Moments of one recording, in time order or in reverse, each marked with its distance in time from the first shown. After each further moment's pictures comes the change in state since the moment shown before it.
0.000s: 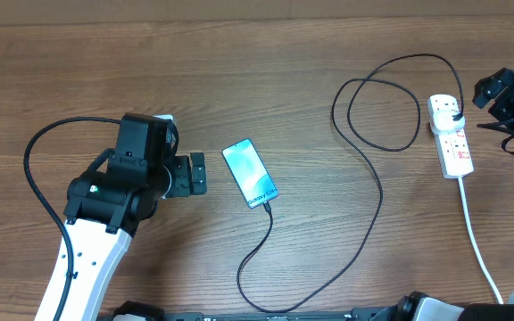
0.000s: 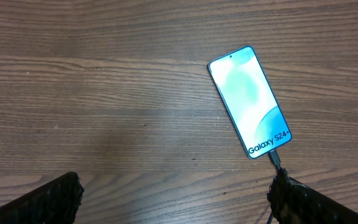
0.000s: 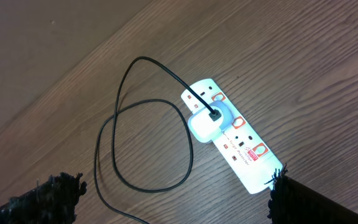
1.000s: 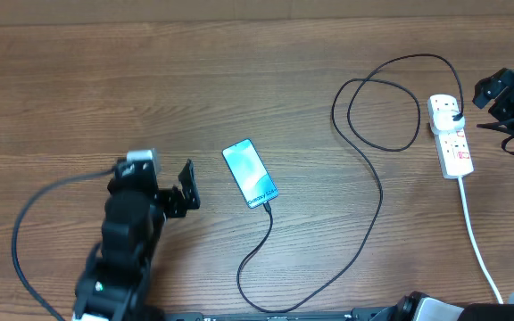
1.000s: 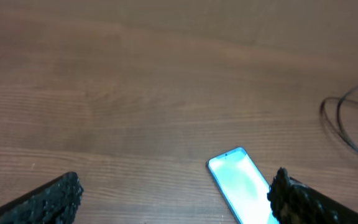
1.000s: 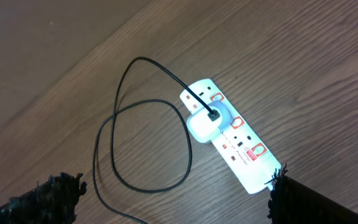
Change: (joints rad) left arm 0.000 -0.554 -0.669 0.772 -0.117 0.022; right arm 0.000 0.000 0.000 0.000 0.006 0.000
